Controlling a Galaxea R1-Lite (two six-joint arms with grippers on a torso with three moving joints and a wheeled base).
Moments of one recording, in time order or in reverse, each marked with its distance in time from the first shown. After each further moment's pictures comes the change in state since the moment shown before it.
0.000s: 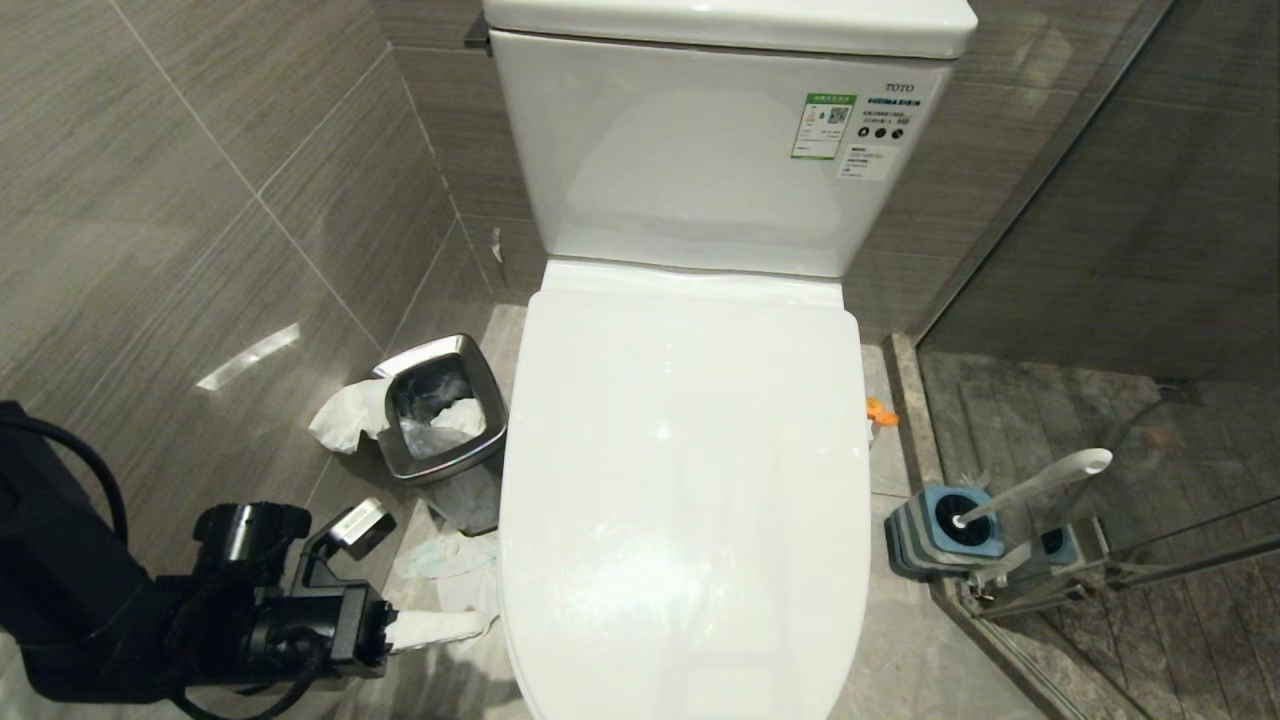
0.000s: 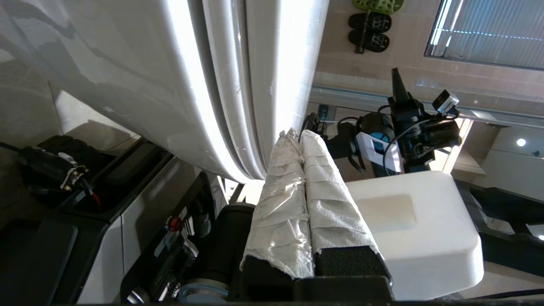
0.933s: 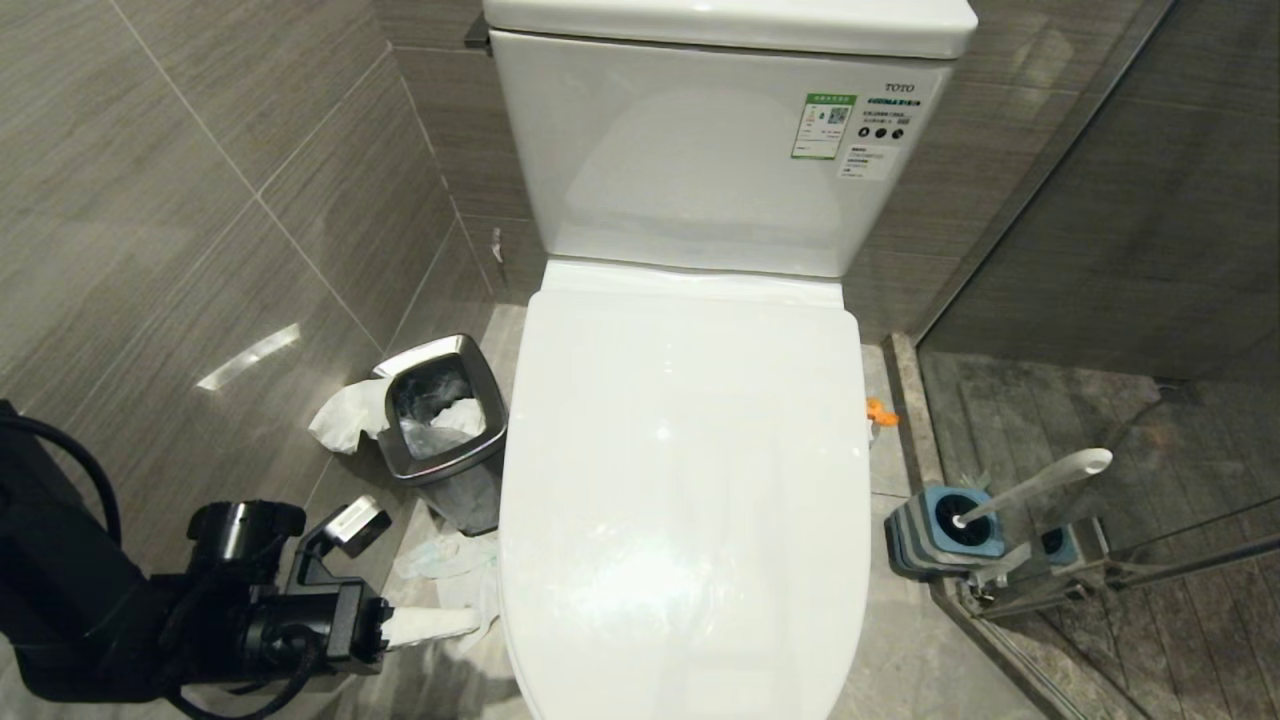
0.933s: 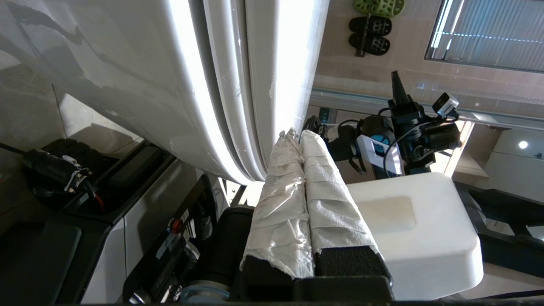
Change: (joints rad) left arm 0.009 -0.007 -0.001 -0.002 -0.001 -0.001; right arm 0.000 0.000 0.000 0.000 0.000 0.000
